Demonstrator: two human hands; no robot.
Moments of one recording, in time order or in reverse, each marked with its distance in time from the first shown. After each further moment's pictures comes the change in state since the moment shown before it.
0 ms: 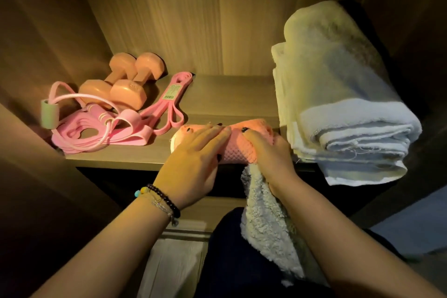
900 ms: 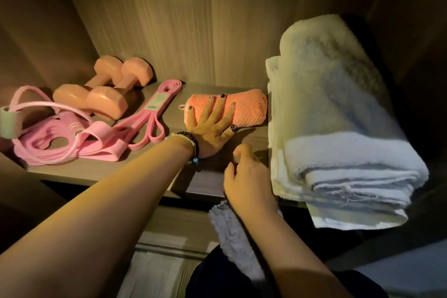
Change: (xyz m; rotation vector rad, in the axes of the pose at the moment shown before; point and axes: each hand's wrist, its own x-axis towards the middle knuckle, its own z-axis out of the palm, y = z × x) left_hand 0.144 -0.048 0.076 0.188 -0.332 -0.252; right_hand 0.026 0.010 -0.004 -0.887 0.008 -0.575
